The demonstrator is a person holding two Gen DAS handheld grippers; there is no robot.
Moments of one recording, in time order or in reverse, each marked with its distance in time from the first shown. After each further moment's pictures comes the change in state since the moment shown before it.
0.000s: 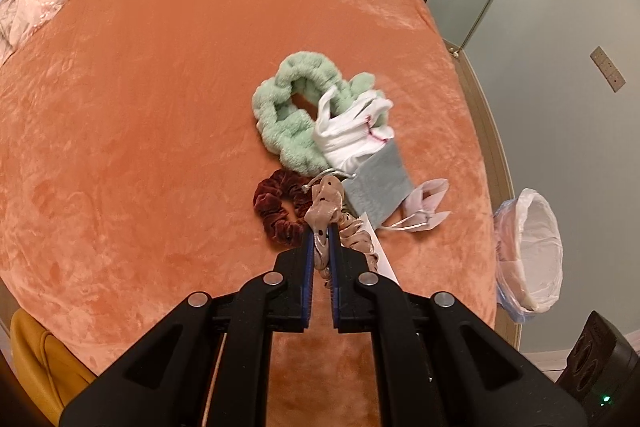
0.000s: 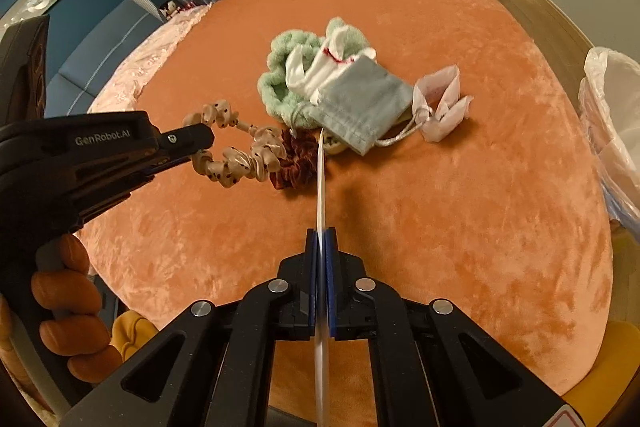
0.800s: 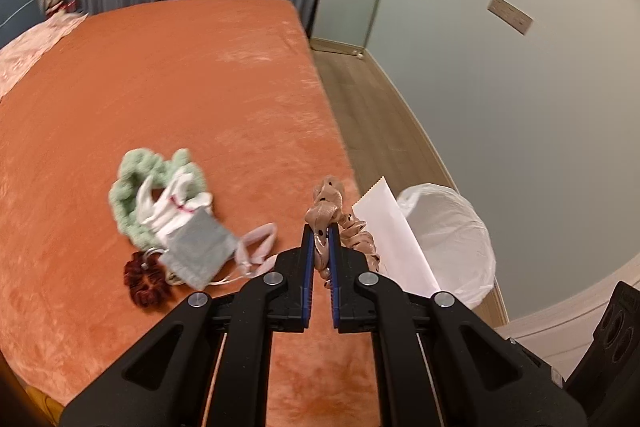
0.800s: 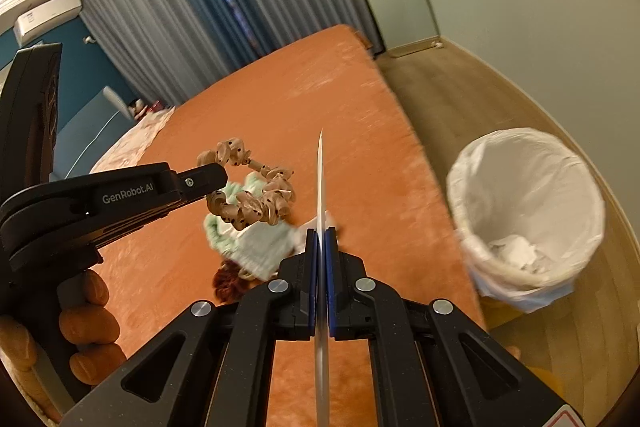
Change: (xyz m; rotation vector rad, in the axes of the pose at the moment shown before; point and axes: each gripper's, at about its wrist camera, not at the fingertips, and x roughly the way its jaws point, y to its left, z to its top) left arm -0.034 -0.198 0.011 0.311 -0.096 -0.180; right arm -0.144 -0.097 0.049 0.139 -0.352 -0.139
